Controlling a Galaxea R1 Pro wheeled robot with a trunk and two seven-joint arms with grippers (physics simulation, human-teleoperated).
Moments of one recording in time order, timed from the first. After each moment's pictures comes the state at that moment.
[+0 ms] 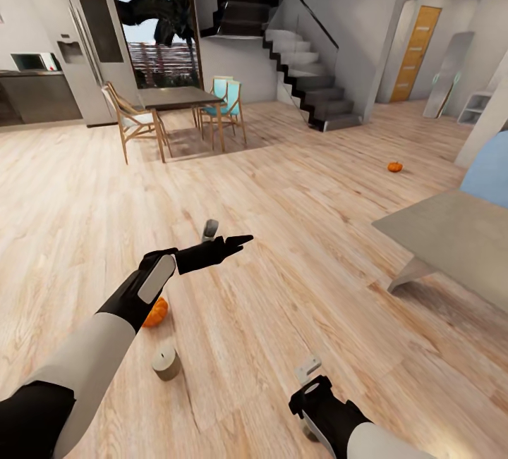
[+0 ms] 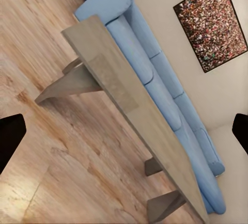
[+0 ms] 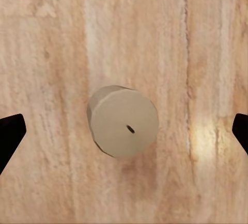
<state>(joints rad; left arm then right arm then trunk) -0.94 0.04 -0.24 -0.79 0.81 0.70 -0.72 -0.62 0.13 0.41 -0.26 0.08 0.33 -0.16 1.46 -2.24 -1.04</state>
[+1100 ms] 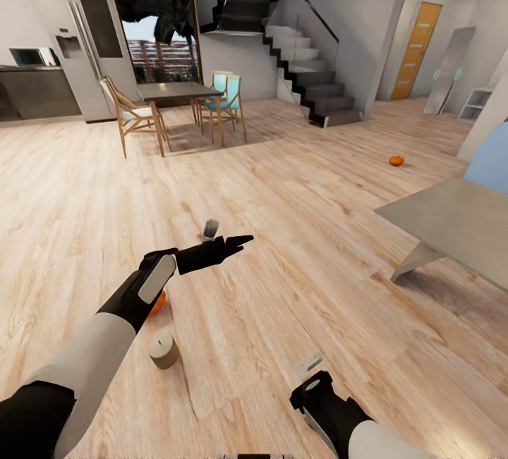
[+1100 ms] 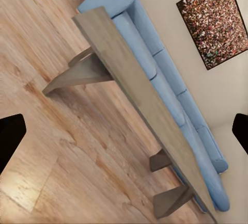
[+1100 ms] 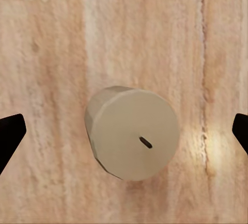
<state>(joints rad) -0.94 0.04 -0.24 -0.79 0.81 0.70 -0.72 -0.62 0.12 0.41 -0.28 0.10 0.33 -0.16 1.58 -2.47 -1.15</state>
